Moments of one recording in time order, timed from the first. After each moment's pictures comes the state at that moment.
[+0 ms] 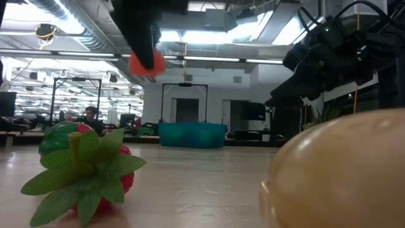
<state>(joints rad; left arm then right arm) -0.26 1.71 1.42 -1.01 -0.23 -0.41 -0.32 1.21 0.29 0.51 -0.38 0.13</state>
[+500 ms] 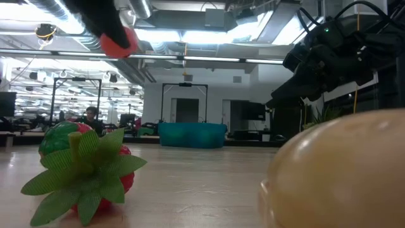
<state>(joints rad) -0.47 1.41 1.10 -0.82 -0.56 -0.68 -0.31 1.21 0.29 0.50 -0.38 0.13</state>
